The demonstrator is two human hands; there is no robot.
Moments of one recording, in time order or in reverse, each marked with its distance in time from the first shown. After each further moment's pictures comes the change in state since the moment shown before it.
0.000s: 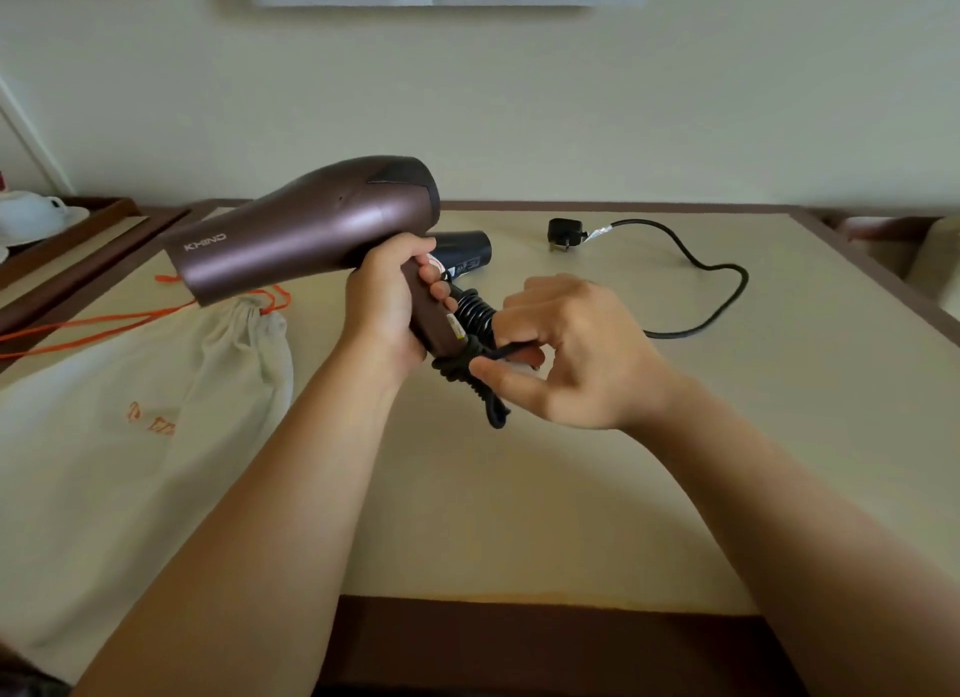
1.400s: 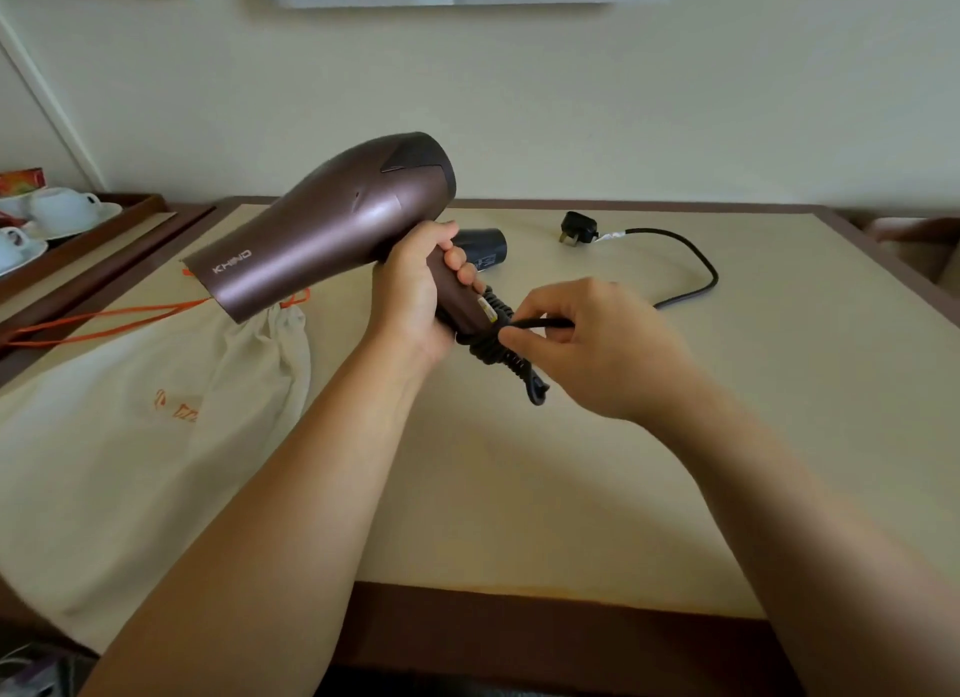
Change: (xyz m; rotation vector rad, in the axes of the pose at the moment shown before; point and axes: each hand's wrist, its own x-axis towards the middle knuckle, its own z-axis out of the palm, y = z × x) left_hand 0.001 -0.006 0.006 -0.106 -0.078 0.058; right_hand 0.000 -0.016 -0.009 -0.009 -0.142 0.599
